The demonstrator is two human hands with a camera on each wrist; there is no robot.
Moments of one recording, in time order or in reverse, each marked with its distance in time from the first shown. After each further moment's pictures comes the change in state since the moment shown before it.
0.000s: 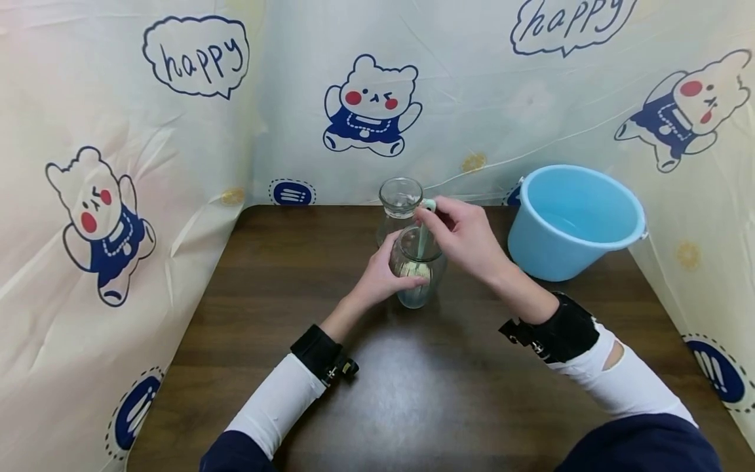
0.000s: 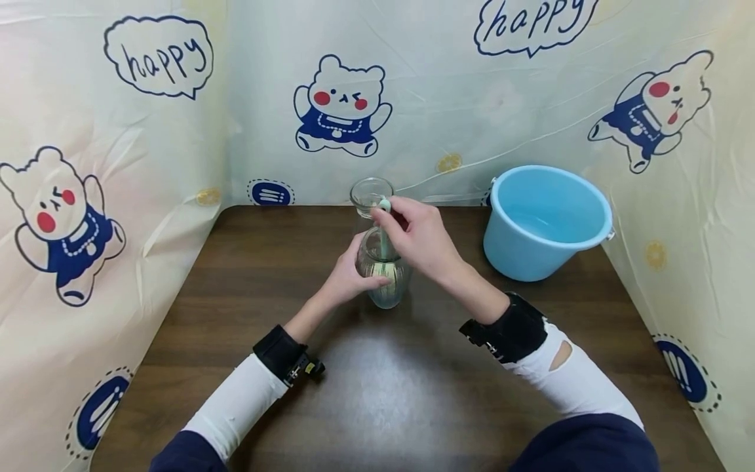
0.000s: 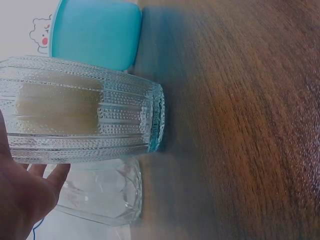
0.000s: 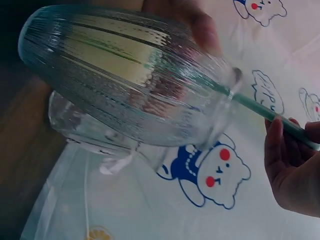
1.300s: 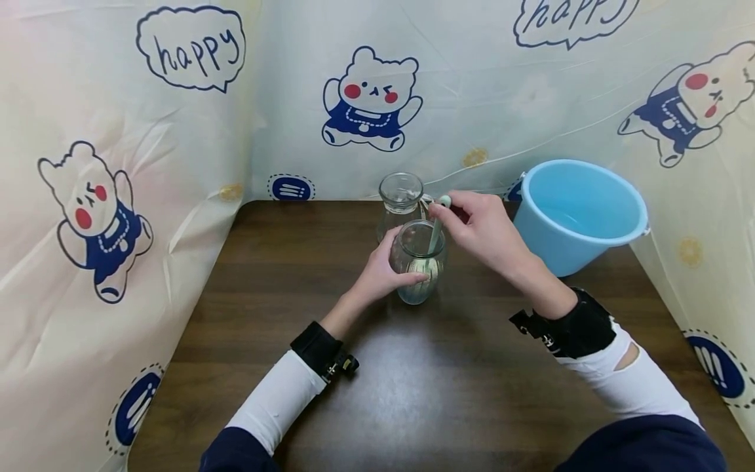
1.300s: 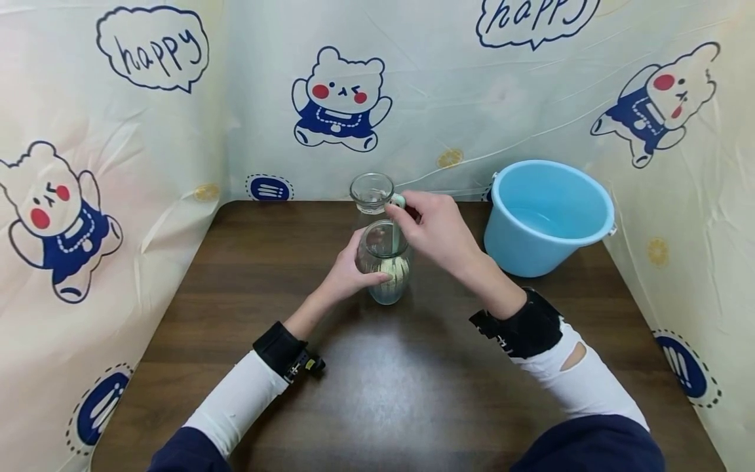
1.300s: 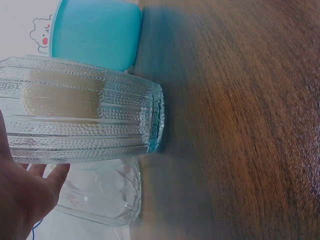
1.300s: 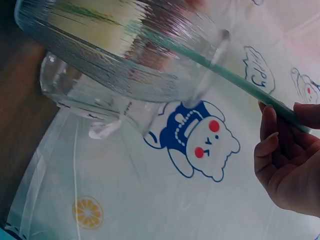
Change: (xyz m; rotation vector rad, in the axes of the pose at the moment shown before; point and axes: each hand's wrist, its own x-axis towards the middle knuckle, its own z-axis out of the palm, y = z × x) left_hand -0.007 0.029 -0.004 0.010 0.004 0.017; right_hand -0.001 0.036 -0.010 -0.219 -0.052 -0.047
